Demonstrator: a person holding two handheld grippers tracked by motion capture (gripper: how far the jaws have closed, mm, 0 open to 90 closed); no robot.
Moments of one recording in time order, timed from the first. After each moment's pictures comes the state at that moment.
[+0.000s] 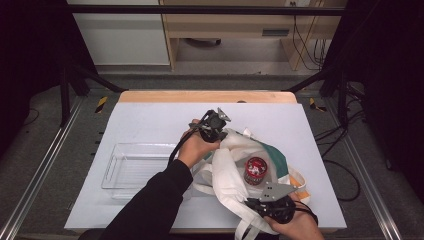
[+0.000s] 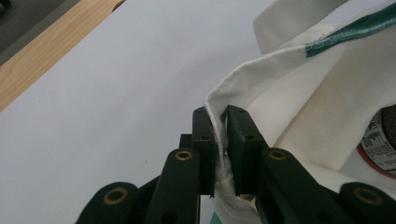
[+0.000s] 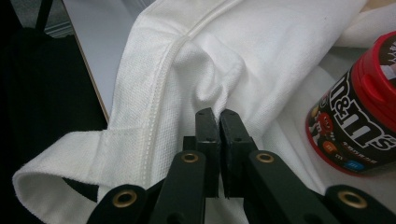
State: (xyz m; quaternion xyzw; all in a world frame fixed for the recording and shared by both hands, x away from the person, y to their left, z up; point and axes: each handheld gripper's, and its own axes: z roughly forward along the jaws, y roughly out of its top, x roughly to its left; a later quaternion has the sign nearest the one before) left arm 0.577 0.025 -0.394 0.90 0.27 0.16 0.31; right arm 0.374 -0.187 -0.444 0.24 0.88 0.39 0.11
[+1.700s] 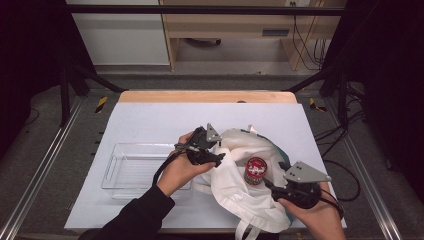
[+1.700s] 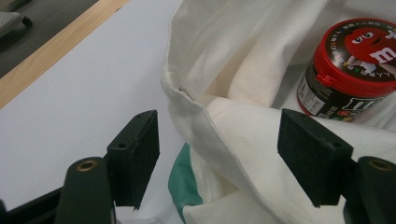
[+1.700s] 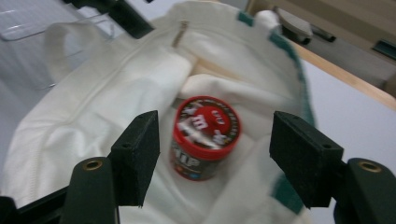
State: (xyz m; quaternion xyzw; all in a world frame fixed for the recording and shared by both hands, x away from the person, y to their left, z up) left arm 0.502 0.053 -0.383 0.88 0.26 0.19 0.34; right arm 0.378 -0.219 -0.373 0.35 0.80 0.39 0.29
